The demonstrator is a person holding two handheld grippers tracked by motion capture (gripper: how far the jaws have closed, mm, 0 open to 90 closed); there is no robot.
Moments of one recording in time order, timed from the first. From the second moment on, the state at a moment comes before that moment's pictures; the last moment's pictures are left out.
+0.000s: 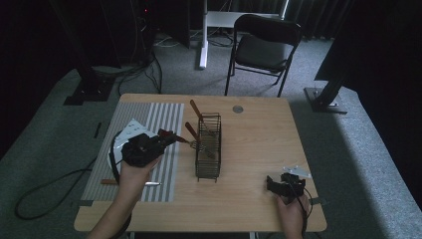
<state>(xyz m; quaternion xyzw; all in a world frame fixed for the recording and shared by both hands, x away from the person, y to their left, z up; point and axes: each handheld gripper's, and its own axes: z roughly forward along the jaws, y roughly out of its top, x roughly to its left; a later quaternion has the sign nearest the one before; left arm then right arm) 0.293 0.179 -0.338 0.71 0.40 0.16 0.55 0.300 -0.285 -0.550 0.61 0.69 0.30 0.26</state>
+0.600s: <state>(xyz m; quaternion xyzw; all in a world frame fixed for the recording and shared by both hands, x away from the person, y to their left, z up) 0.309 0.227 -0.348 0.69 0.46 0.19 0.53 0.300 -0.285 -0.550 0.61 0.69 0.30 0.25</state>
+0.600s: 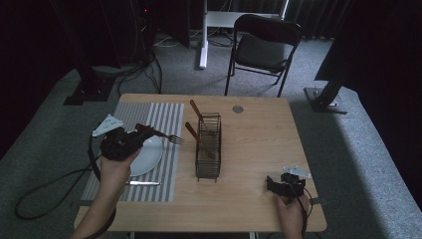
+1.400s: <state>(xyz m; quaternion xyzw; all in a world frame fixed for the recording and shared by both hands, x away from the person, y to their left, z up) 0.381 0.280 -0.393 0.64 0.54 0.17 0.52 0.300 -0.285 -0.550 0.61 0.69 0.30 0.26</state>
